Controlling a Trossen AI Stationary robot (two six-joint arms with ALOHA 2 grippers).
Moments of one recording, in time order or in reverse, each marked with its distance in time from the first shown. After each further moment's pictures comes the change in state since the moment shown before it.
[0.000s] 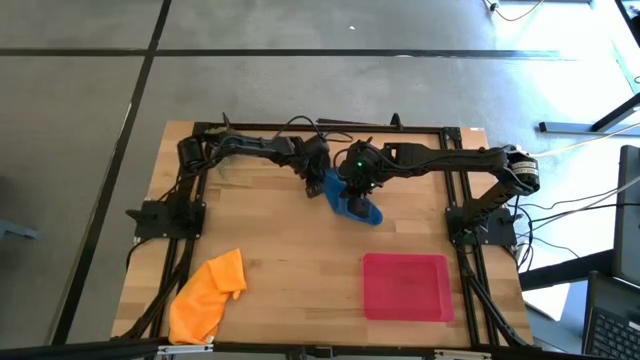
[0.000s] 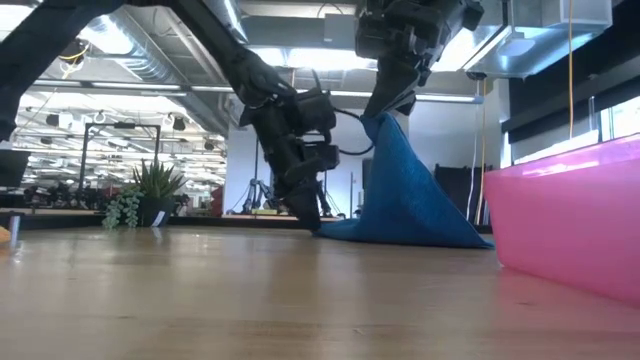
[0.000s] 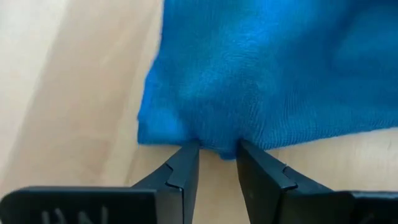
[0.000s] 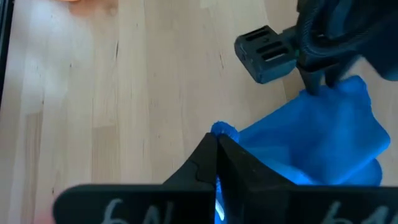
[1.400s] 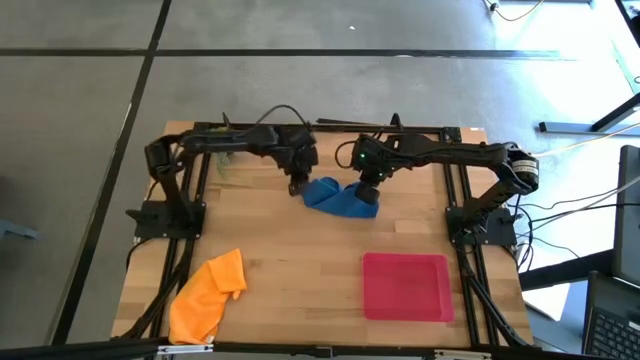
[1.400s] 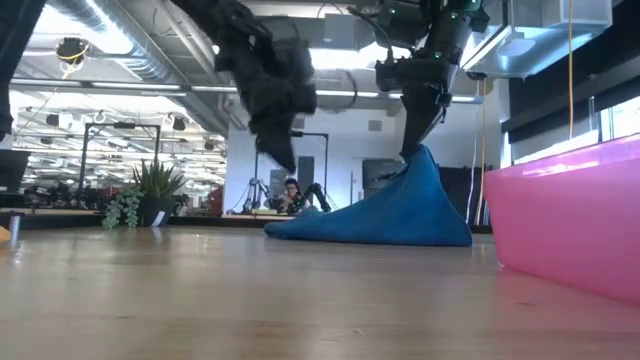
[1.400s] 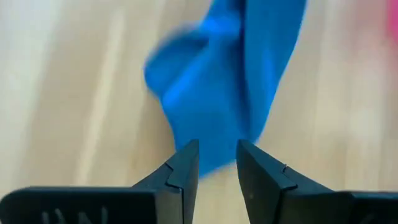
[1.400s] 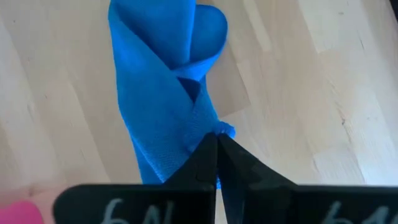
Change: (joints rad) left arm 0.013 -0.270 -0.005 -0.272 0.131 0.063; right arm -0.093 0.000 0.000 -0.235 0.245 0.025
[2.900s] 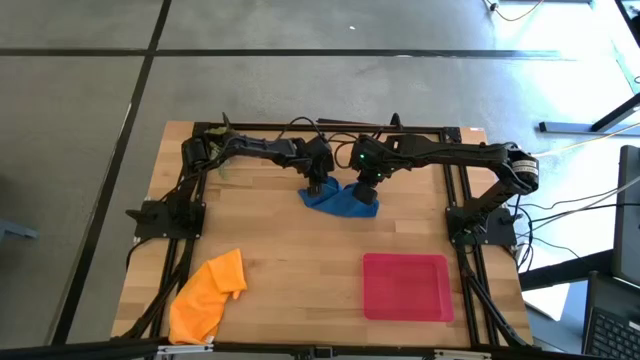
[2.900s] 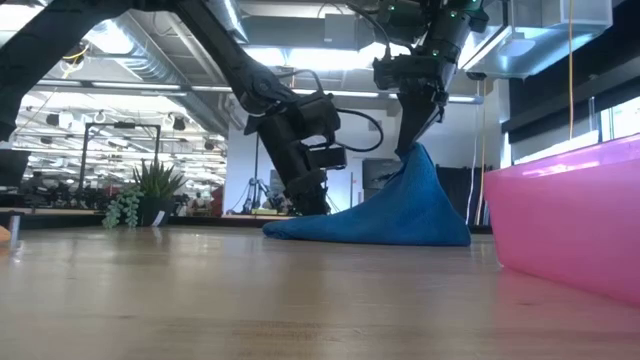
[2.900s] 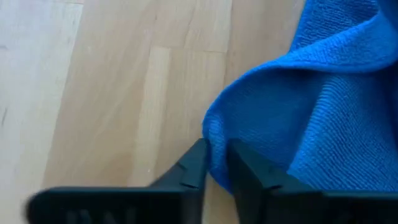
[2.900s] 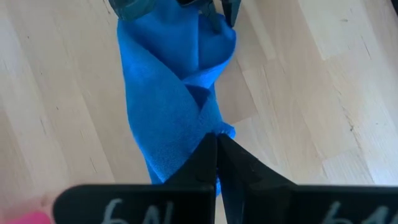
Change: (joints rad) left arm -0.017 0.310 0.007 0.369 -0.149 0.117; right arm 0.004 0.000 0.000 0.029 -0.010 0.033
